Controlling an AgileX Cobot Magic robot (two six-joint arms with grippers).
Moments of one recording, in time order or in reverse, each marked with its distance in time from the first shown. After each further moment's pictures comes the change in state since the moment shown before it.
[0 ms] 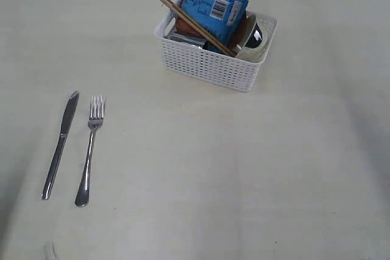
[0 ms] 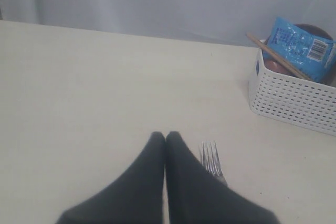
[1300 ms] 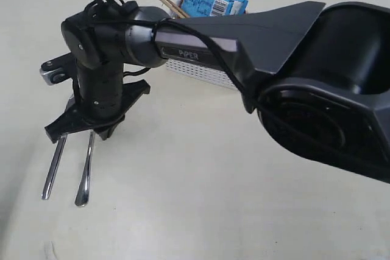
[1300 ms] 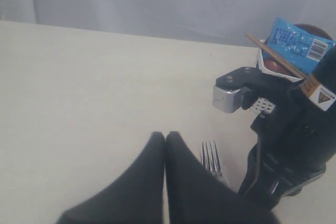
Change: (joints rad) left arm 0.000 0.000 0.000 0.000 0.000 0.000; right arm 0.665 0.259 0.000 -0.291 -0.053 0.483
